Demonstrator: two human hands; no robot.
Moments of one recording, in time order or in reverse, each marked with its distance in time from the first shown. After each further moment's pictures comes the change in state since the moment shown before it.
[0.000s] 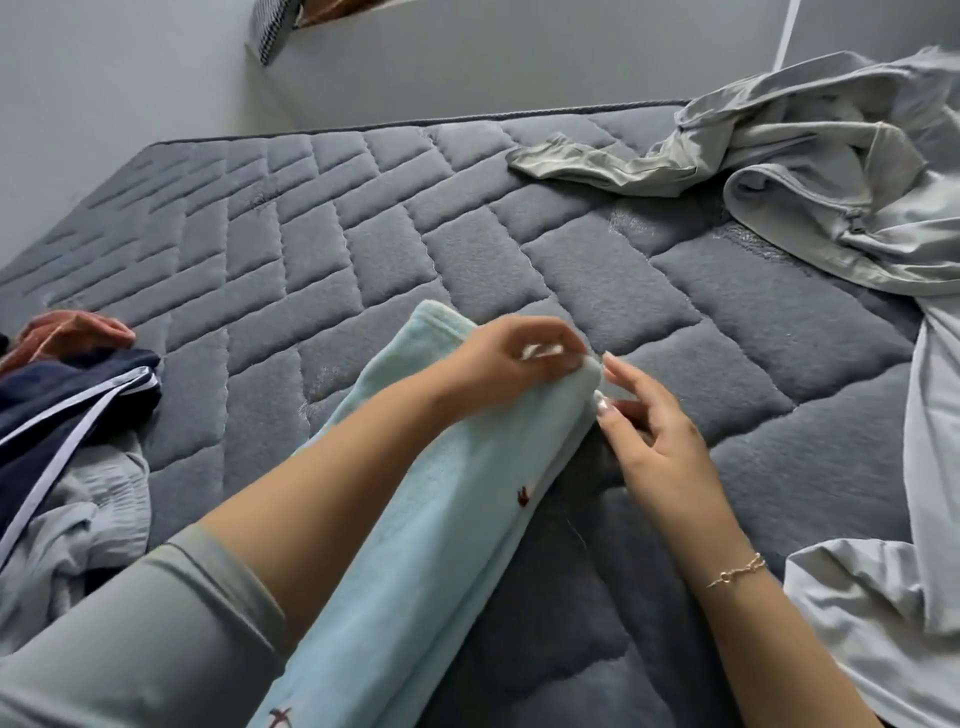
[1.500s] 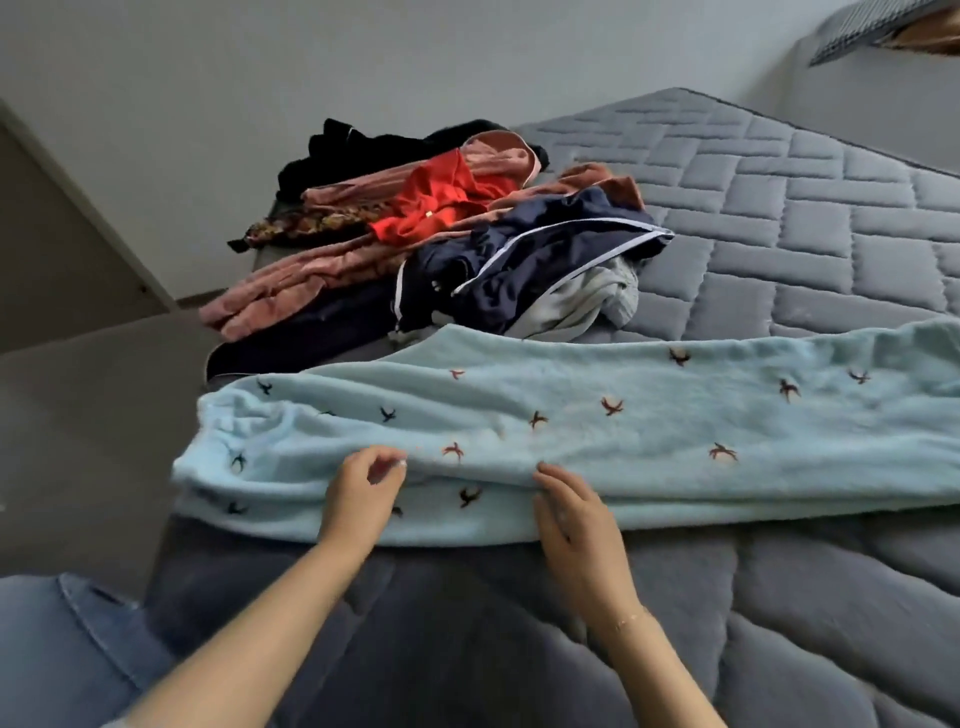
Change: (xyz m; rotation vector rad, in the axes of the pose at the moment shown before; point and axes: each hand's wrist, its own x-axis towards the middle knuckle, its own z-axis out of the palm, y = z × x) left_hand -0.619 0.000 0.072 -0.172 1.345 -1.138; right_hand -0.356 -0.027 0.204 -0.375 -0.928 -0.492
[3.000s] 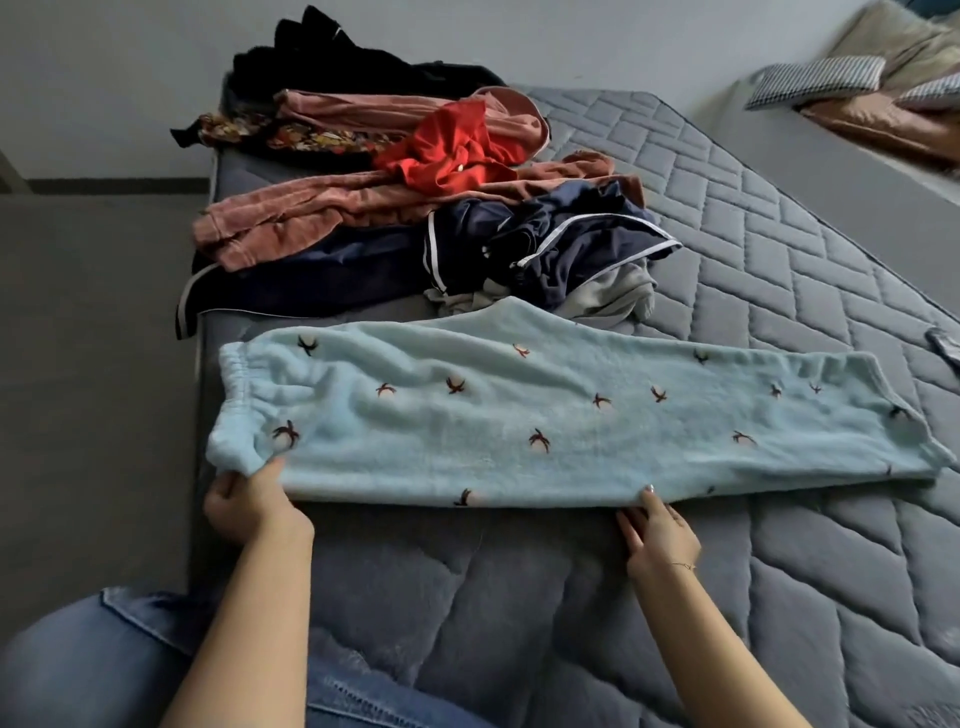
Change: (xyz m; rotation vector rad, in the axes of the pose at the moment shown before) left_hand 0.071 -0.136 -0.126 -1.022 0.681 -0.690; right_hand -0.001 -0.066 0.054 0.879 0.828 0.995
